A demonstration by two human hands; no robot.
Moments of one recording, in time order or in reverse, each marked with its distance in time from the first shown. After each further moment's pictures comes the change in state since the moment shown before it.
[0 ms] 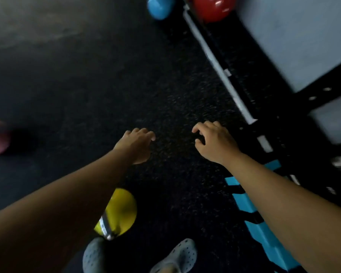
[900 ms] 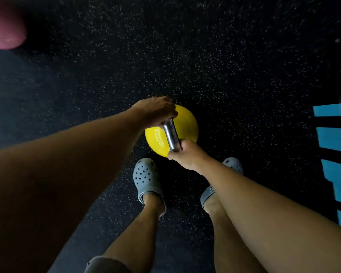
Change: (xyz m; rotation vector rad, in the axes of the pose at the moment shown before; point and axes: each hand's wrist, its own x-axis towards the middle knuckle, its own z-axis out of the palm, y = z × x) left_hand -0.077 -0.203 0.245 0.254 -0.248 0.385; right_hand -0.102 -0.235 0.376 0.710 -0.719 0.443
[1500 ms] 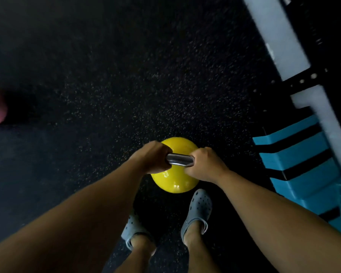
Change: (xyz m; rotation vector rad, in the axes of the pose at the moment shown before) left_hand 0.026 0.052 -0.127 -0.513 0.083 -0.121; right_hand -0.080 -0.047 -0.191 -0.424 0.371 -0.058
